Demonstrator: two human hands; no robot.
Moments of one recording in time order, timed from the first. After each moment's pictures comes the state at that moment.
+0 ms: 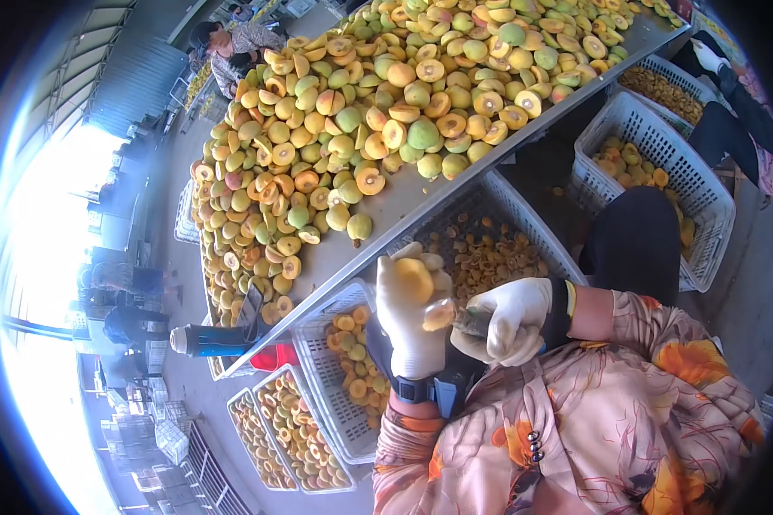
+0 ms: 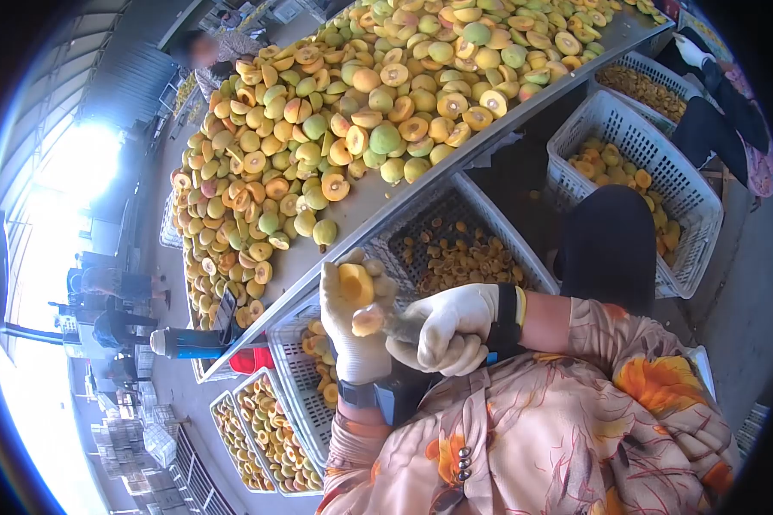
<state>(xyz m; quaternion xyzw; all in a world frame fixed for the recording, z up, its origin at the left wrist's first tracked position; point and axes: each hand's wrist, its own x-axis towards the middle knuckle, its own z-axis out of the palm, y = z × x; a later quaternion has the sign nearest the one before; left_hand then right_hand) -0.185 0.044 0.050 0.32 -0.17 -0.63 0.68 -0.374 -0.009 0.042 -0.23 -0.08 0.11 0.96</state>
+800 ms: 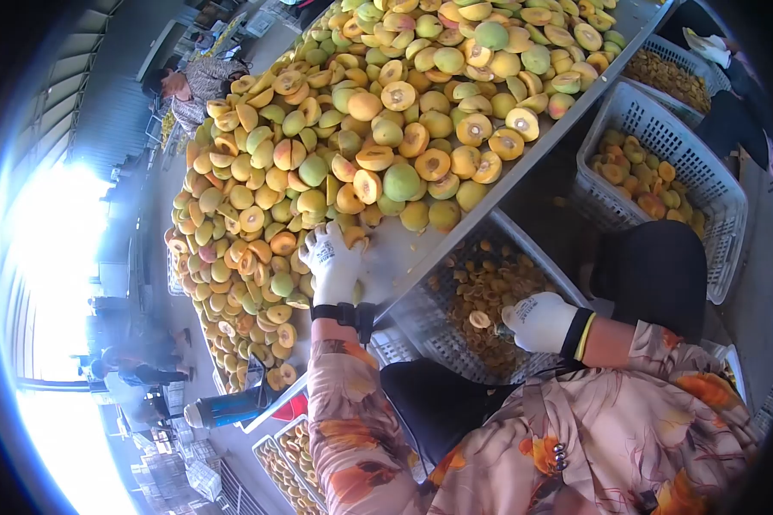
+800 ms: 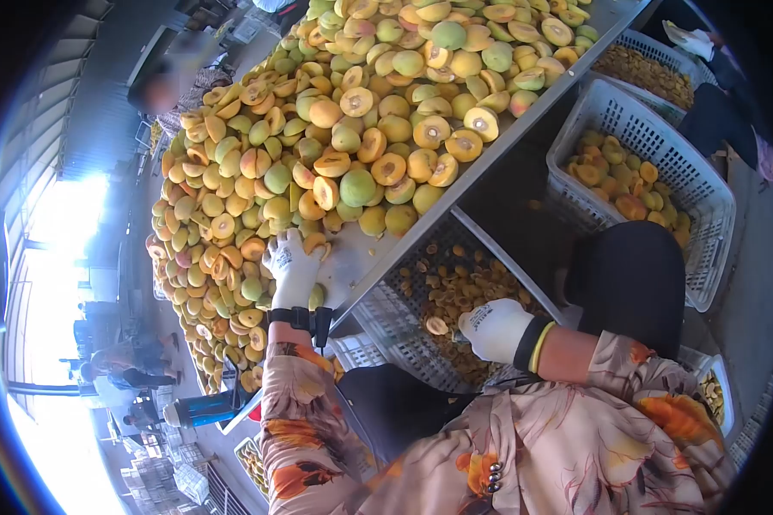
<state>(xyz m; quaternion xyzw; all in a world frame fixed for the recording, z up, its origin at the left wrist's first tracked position) -0.047 -0.208 -0.014 0.75 -0.65 0.09 -0.08 -0.396 -0.069 -0.047 -0.83 0.39 0.04 0.40</state>
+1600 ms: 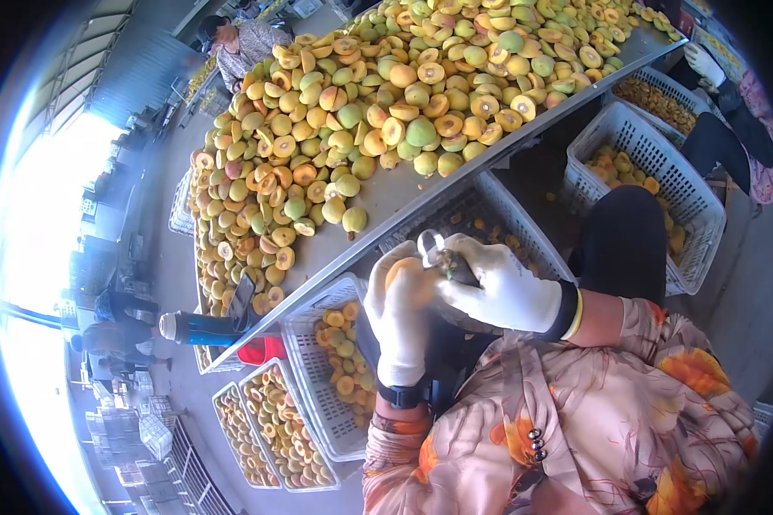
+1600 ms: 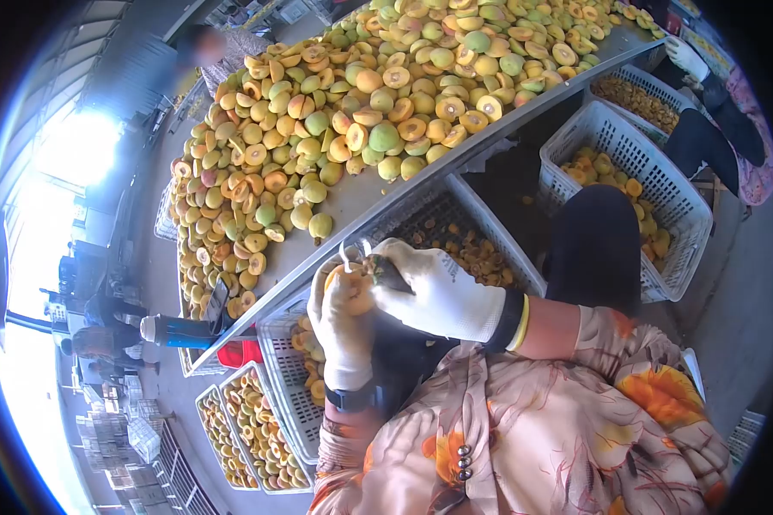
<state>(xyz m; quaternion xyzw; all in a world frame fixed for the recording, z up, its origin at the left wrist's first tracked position) -0.196 0.073 0.063 0.49 -0.34 -0.46 0.66 -0.355 0.021 0.064 -0.74 0.25 -0.47 0.41</state>
